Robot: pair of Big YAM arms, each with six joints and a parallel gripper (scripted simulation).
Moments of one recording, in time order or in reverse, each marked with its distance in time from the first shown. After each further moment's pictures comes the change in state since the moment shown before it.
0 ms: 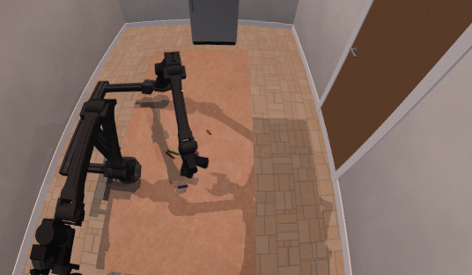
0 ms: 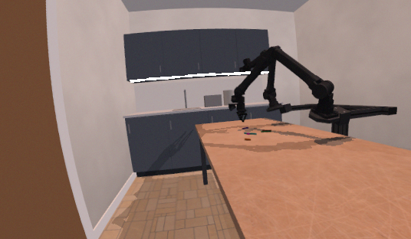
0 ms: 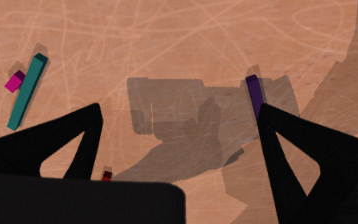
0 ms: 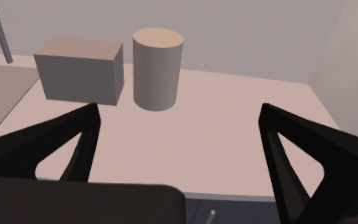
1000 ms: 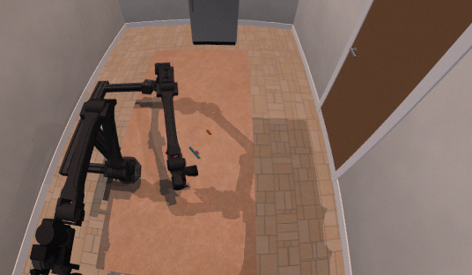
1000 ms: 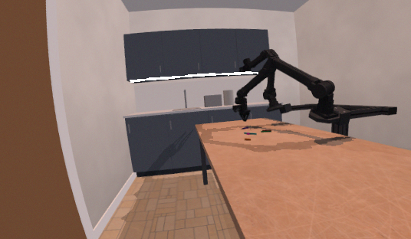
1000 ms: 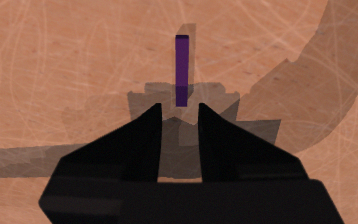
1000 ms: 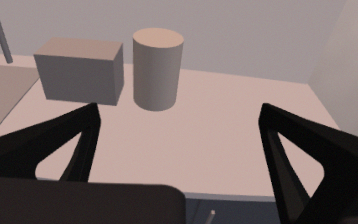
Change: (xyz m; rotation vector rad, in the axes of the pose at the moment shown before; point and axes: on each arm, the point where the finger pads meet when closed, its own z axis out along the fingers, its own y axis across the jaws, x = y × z) left arm 0.040 -0.077 0.018 -0.033 0.011 -0.395; right arm 0.000 0.000 0.000 0.000 0.000 0.000
